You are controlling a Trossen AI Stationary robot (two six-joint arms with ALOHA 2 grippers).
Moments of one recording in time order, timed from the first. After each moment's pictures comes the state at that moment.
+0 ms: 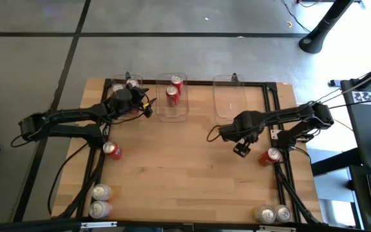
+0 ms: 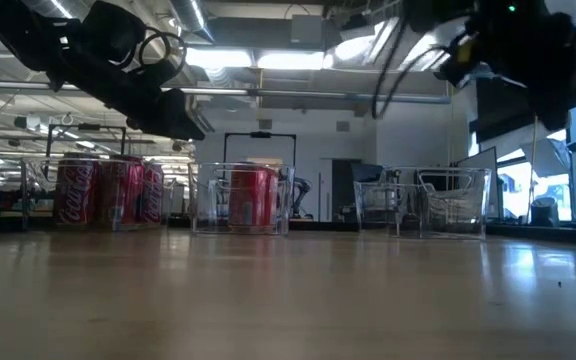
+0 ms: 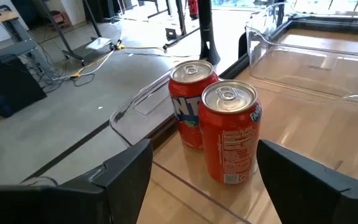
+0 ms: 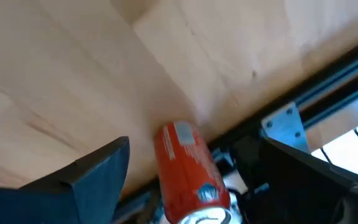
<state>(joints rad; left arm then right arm) 0.50 0.98 0.40 0.25 -0.30 0.08 0.10 1.54 1.25 -1.57 -0.05 0.72</state>
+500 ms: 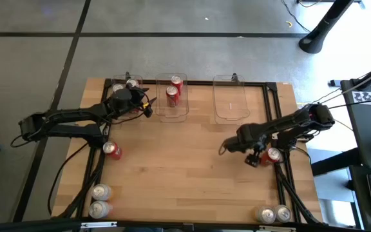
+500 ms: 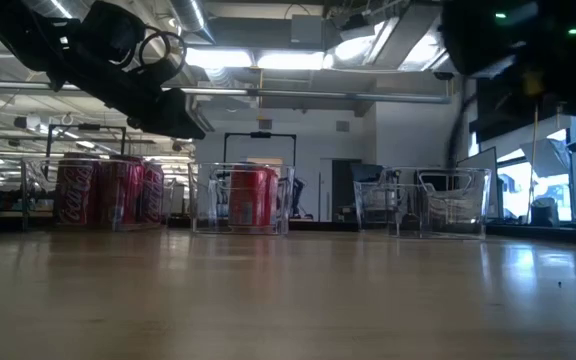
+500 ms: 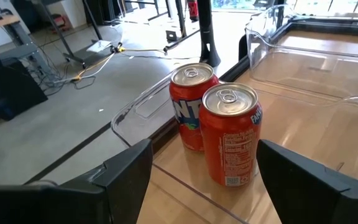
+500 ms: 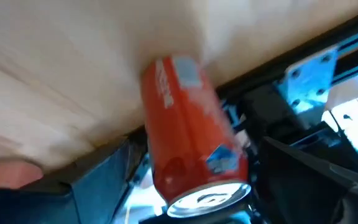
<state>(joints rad) 0.50 0.98 0.40 0.26 -0.30 0.09 0.20 1.53 1.04 -1.57 -0.20 0.68</state>
